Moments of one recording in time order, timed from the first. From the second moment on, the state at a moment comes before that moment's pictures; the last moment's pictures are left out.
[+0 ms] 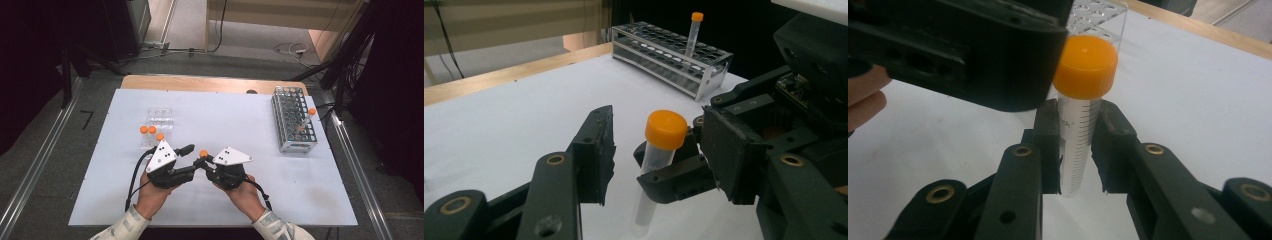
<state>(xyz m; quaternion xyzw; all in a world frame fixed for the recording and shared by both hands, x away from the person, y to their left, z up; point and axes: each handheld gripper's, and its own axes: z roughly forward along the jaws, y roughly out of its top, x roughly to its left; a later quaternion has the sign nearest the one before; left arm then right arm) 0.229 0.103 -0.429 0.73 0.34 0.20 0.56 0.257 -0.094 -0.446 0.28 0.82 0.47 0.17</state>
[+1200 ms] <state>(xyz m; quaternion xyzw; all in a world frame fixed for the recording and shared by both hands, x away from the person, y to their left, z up) 0.233 0.099 -0.438 0.74 0.34 0.20 0.54 0.253 -0.089 -0.449 0.27 0.83 0.47 0.15</state>
